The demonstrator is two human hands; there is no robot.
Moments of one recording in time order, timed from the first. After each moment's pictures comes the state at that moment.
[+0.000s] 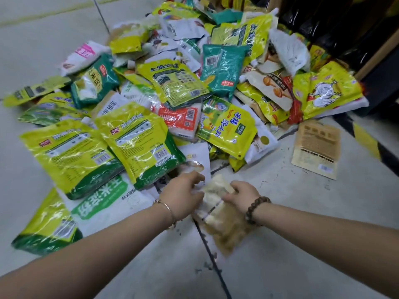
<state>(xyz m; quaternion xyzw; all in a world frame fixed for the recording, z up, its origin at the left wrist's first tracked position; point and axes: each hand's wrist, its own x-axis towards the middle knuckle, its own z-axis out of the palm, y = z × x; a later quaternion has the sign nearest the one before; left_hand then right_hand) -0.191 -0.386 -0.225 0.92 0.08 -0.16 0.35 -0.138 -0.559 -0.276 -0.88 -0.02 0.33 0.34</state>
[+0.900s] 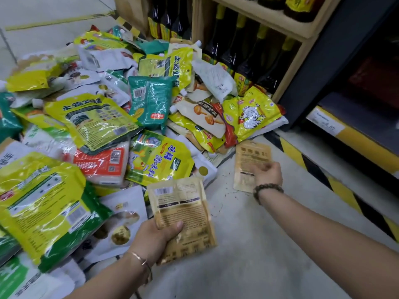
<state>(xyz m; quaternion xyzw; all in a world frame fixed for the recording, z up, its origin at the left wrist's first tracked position) -0.146 -0.459 -0.253 0.66 0.26 -0.20 0.68 -0.014 -0.714 -0.277 -0.80 0.40 -0.05 0.44</state>
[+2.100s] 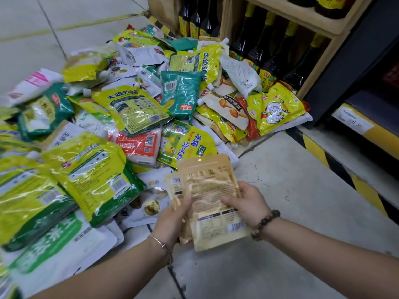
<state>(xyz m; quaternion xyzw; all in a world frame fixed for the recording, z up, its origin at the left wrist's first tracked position) -0.175 -0.454 -0.235 0.57 0.34 -0.18 0.72 -0.125 -0.624 -0.230 -0.74 0.12 0.21 0.63</state>
